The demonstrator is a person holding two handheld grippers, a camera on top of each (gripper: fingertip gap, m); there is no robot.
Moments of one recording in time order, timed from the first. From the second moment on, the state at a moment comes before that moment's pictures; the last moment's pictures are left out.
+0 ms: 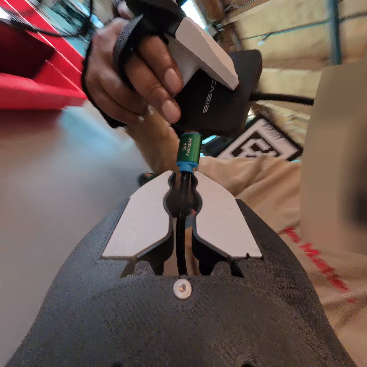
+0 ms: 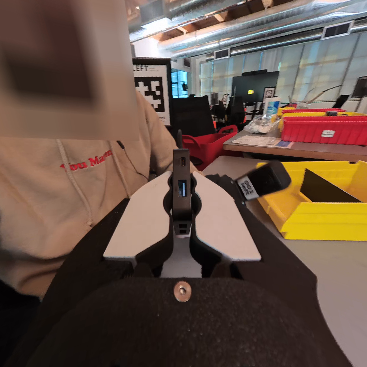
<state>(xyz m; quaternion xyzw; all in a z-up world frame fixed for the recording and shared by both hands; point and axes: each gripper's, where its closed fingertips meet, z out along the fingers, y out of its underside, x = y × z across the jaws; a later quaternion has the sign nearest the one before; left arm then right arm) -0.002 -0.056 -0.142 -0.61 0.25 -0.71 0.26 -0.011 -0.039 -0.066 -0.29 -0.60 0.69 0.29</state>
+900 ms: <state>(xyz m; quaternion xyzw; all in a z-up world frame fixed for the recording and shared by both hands) -0.066 -0.017 -0.147 -0.71 0.33 -0.47 0.40 -0.041 -0.001 -0.090 -0.43 -0.66 0.48 0.39</state>
